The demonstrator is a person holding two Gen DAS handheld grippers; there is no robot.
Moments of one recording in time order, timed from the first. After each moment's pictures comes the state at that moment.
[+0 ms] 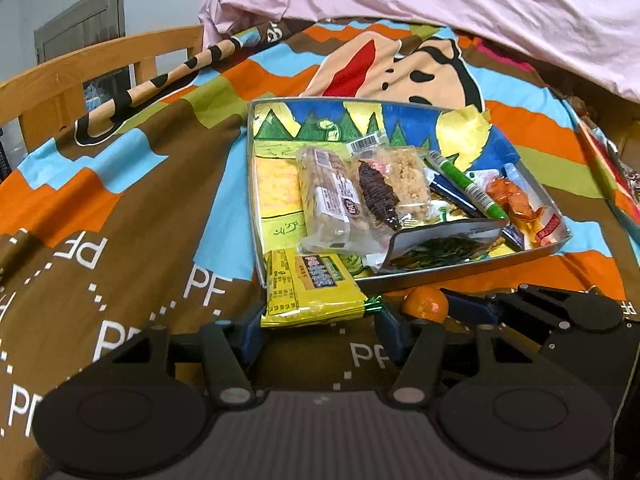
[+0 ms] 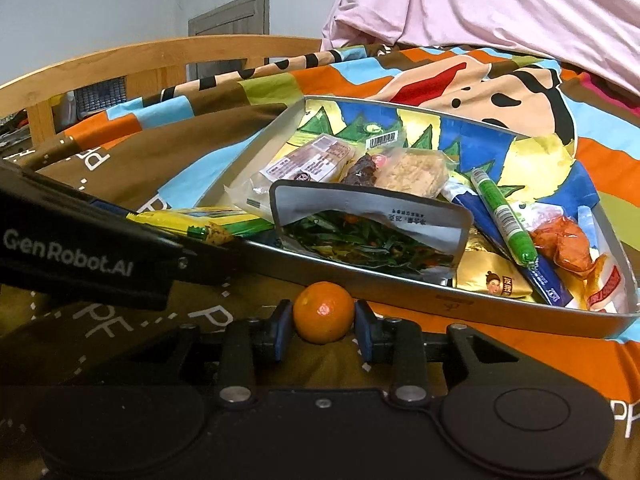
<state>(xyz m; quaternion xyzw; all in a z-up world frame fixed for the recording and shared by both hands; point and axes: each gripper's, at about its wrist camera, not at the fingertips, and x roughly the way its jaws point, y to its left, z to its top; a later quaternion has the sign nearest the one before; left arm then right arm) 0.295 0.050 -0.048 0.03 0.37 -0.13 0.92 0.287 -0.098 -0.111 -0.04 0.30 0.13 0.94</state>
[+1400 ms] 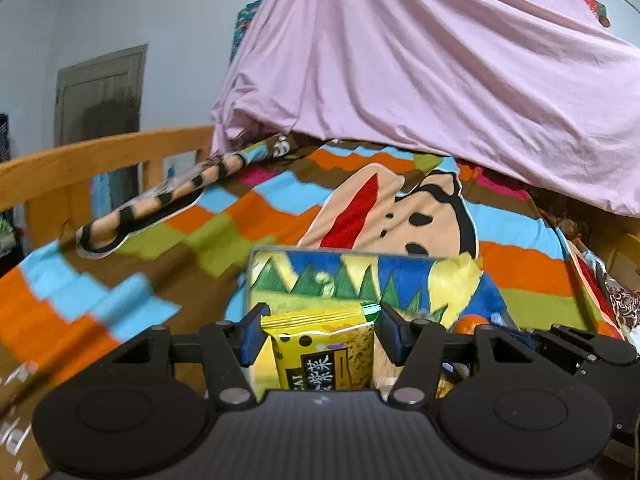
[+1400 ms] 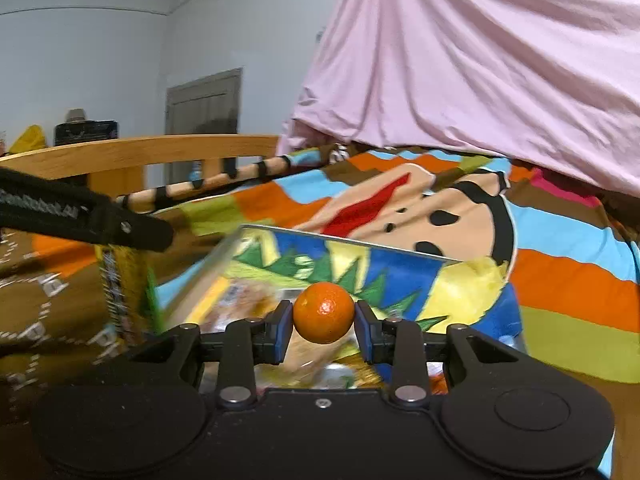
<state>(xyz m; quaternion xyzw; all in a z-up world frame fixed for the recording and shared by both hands) 0.341 0.050 0.023 -0.03 0.23 -0.14 0.96 0.329 -0.150 -0.034 -0.05 0.20 0.08 0.98</state>
